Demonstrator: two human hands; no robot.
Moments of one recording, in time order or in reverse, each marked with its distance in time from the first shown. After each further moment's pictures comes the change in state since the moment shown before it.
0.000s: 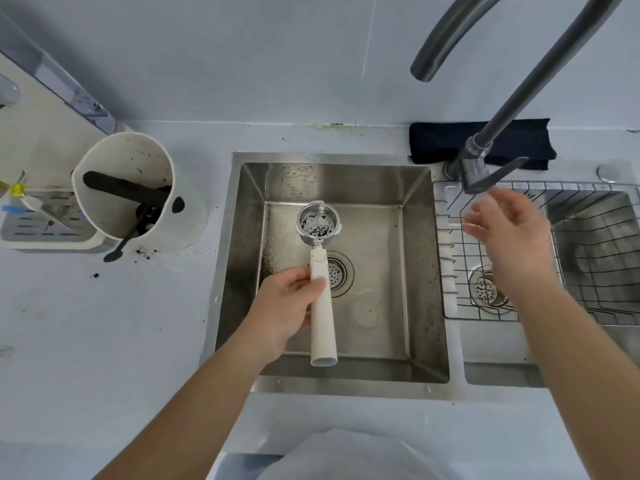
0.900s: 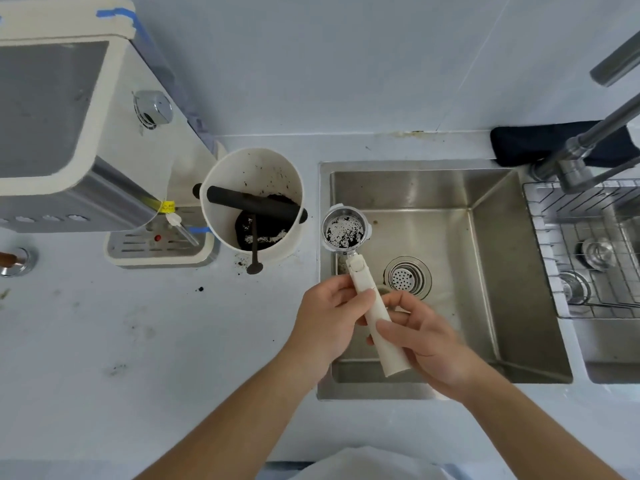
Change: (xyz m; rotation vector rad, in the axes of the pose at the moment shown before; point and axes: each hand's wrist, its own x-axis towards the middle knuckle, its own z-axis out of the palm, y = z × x) left_hand -0.007 0.004 -0.142 0.012 -0.125 0.167; right_hand -0.197 0.034 0.189 0.293 -0.773 0.408
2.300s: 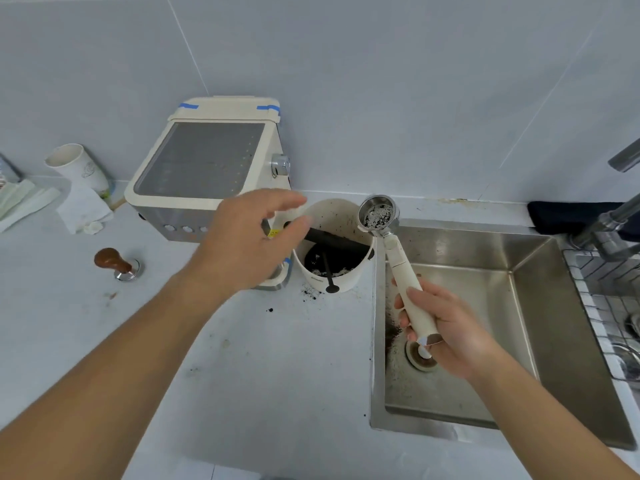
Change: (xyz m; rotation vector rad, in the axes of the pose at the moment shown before) left_hand -0.076 0.144 -0.159 0.904 0.416 0.713; right_hand 0.008 -0.046 0.080 -0.015 -0.026 -0.198
